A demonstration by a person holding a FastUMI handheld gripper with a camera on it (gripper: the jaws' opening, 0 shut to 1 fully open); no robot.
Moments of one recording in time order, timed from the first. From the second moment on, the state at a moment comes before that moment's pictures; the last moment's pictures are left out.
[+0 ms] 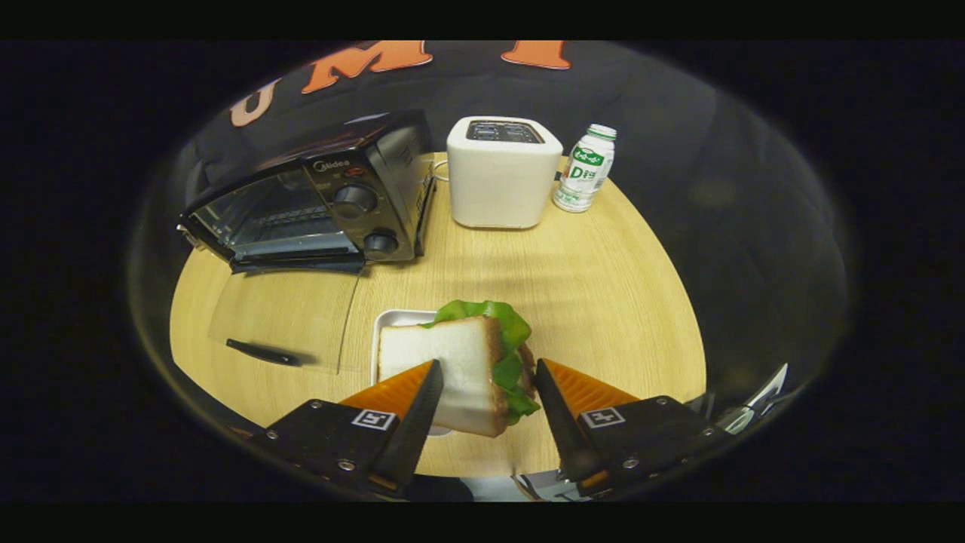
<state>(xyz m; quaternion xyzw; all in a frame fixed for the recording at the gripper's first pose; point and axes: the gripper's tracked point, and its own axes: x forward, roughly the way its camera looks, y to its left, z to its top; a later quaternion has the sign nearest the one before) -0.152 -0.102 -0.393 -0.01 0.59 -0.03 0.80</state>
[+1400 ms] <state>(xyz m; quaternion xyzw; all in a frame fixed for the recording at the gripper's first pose) -0.139 -0.080 -0.386 0.08 0.57 -0.05 0.82</state>
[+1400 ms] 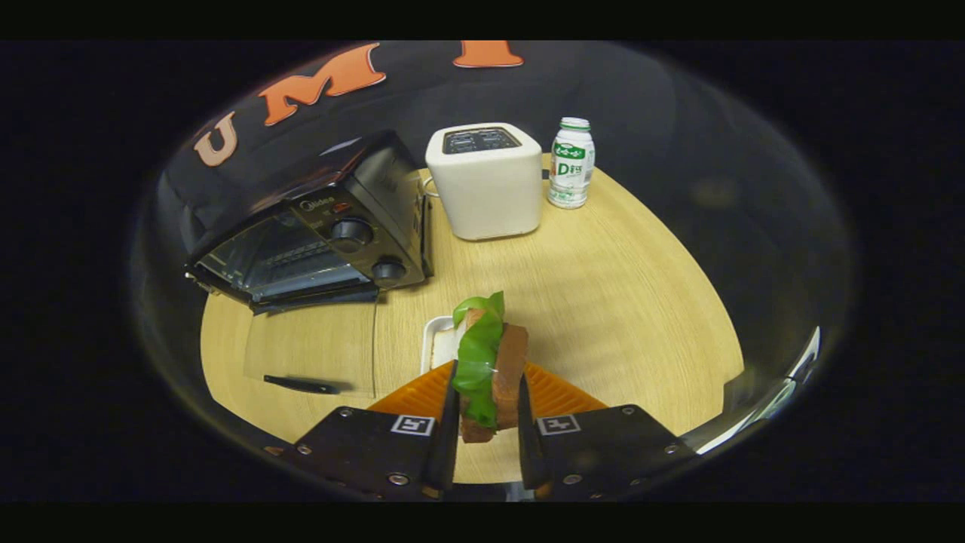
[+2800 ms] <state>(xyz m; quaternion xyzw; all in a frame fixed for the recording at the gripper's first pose) -0.070 0.099 -0.304 0.31 0.48 0.08 0.81</state>
